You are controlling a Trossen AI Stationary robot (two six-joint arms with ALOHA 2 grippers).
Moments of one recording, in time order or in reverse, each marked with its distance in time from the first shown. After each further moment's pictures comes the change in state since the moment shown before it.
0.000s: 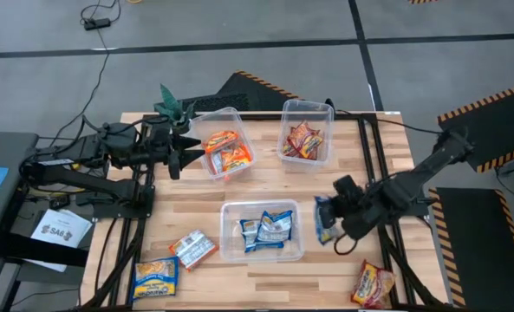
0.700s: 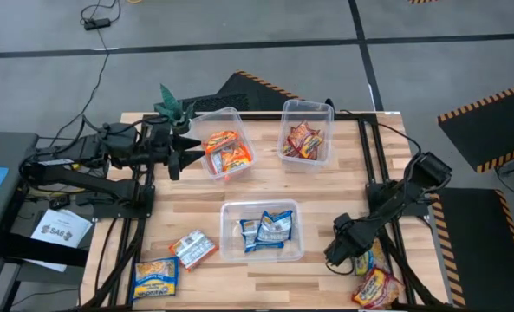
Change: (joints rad) left arm 0.000 0.000 0.000 0.000 0.013 0.001; right arm 0.103 0.458 -0.262 0.048 -0.832 0.216
